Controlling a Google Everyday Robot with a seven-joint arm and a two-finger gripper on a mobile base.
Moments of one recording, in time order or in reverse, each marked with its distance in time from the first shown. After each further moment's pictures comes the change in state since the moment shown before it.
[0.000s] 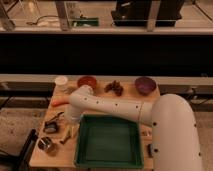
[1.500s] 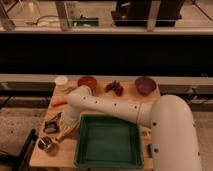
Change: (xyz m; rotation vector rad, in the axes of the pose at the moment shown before) arm -0.025 0.001 -0.007 -0.011 -0.060 -0.159
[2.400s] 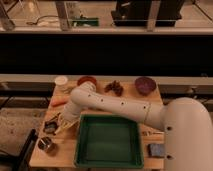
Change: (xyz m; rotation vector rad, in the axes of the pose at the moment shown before) arm -0.015 -0.011 -0.045 0.120 0.008 -0.042
